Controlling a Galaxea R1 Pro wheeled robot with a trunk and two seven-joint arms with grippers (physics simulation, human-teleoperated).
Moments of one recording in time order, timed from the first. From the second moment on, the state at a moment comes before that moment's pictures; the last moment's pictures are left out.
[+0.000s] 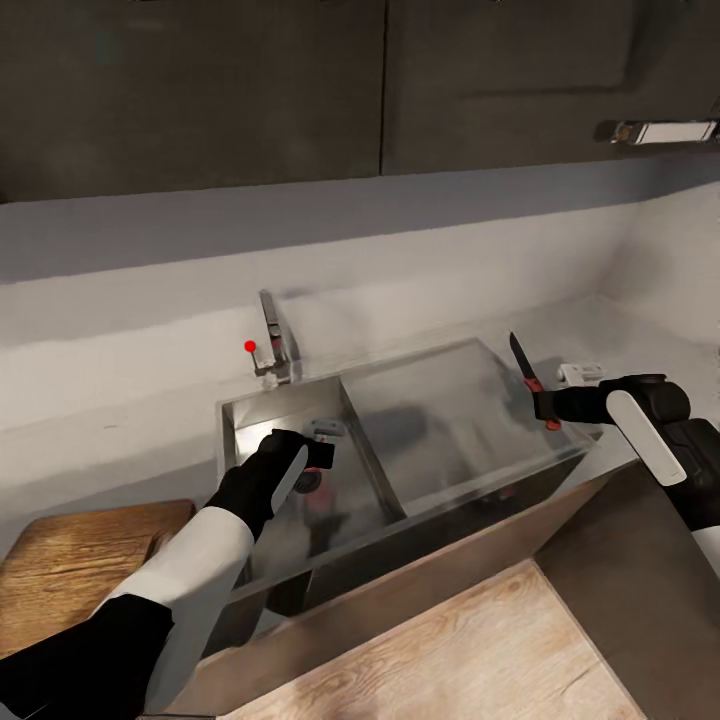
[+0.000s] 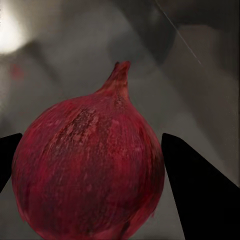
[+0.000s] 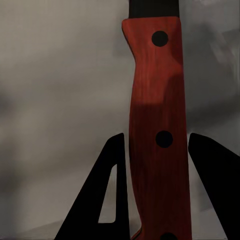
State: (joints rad) left arm -0.97 -0.17 -0.20 -0.66 0.09 0.70 0.08; right arm -0.94 -0.52 0.28 -1.27 -0.67 1.03 -0.07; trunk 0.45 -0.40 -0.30
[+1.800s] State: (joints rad) left arm -0.93 -0.17 -0.20 -0.80 0.09 0.54 0.08; right arm -0.94 -0.52 0.23 -1.27 -0.67 1.03 -0.07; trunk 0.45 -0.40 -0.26
